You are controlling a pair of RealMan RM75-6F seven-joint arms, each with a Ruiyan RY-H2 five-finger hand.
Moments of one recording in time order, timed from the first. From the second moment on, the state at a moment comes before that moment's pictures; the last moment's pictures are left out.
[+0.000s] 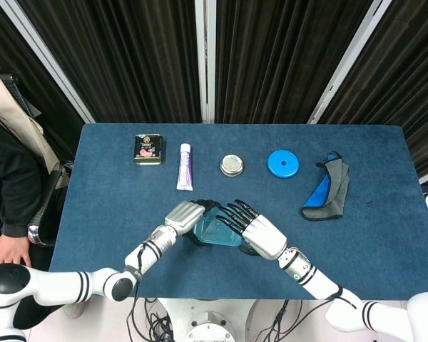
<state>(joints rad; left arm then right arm) -0.96 -1.66 -0.18 -1.52 0.91 0.77 0.22 0.58 -1.69 0.03 -1.22 -1.83 1.26 0.06</state>
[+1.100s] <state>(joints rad) -0.96 -1.68 -0.16 -1.49 0.92 0.76 0.21 0.60 -1.79 0.00 -1.06 -1.80 1.34 0.10</state>
